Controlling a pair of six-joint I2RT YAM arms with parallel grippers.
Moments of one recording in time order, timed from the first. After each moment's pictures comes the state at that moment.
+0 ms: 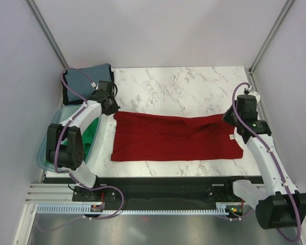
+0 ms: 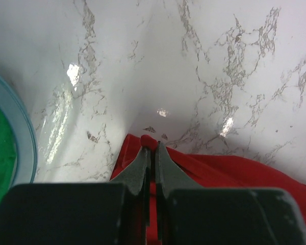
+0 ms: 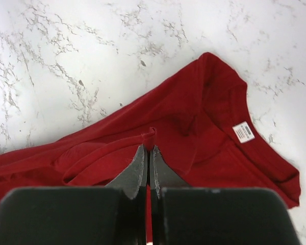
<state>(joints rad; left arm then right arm) -0.19 1.66 1.20 -0.48 -0.15 -0.57 0.06 1.04 0.94 -0.56 0.13 0.53</state>
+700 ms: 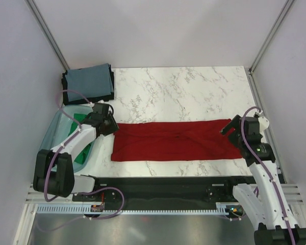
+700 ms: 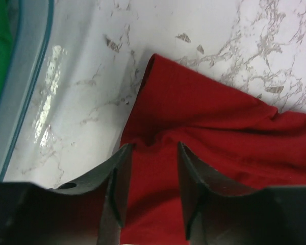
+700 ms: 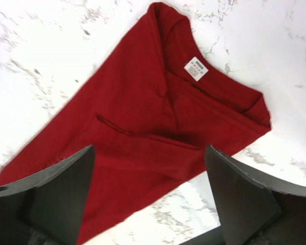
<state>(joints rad) -0.20 1.35 0.79 -0.39 -0.09 -0.60 0.05 0.72 0.73 -0.77 0.24 0.74</state>
